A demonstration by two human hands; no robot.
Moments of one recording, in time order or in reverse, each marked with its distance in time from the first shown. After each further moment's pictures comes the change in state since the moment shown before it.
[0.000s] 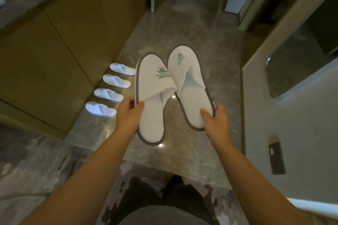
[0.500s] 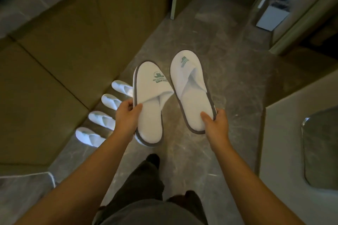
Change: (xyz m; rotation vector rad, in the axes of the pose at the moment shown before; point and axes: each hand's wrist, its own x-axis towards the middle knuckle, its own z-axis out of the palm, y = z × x) left_hand 0.344 0.099 0.114 0.028 0.165 -0.127; right_hand 0.373 -0.090 0.133 -0.007 -0.134 0.047
